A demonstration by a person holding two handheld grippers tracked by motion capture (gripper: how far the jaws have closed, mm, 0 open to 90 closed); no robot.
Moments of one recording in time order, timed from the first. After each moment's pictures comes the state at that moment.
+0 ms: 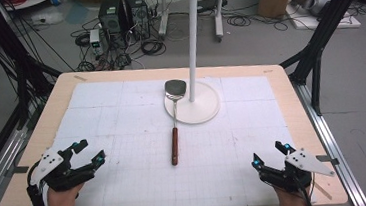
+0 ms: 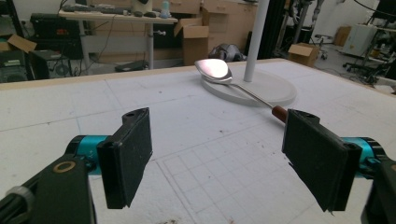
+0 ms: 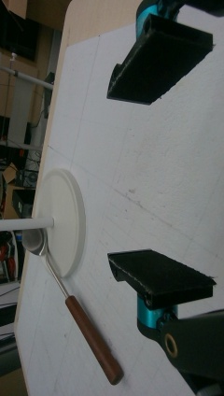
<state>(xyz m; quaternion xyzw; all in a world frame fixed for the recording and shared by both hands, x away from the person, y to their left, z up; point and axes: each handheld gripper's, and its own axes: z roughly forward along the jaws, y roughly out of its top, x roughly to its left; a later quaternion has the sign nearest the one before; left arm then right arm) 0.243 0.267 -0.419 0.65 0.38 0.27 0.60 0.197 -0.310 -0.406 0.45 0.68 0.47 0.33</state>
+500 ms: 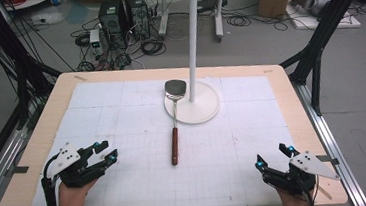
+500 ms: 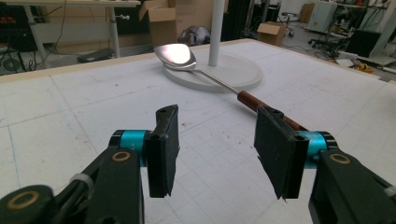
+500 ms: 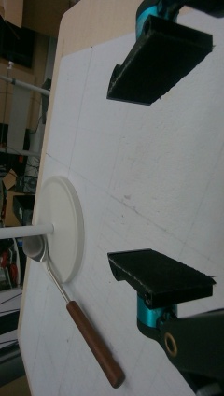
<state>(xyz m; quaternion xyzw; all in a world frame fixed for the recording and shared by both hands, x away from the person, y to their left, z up) 0.253 0.241 -0.418 0.70 0.34 0.23 0.59 0.190 -0.315 -0.406 0.47 0.67 0.48 0.33</state>
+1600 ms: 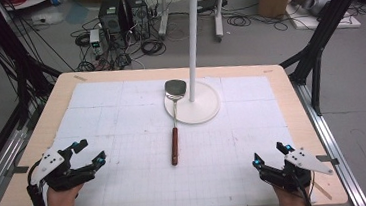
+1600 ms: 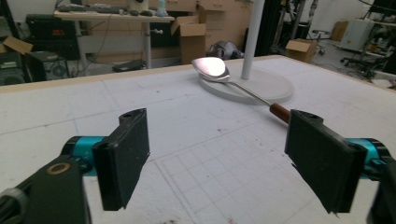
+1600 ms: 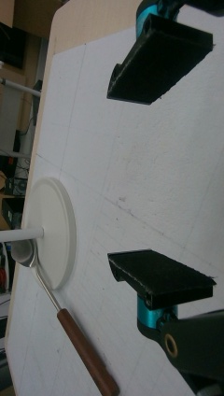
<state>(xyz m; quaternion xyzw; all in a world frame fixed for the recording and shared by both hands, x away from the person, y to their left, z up) 0.243 0.264 -0.417 0.66 0.37 0.26 0.60 0.199 -0.311 -0.409 0.47 0.68 0.46 0.33</state>
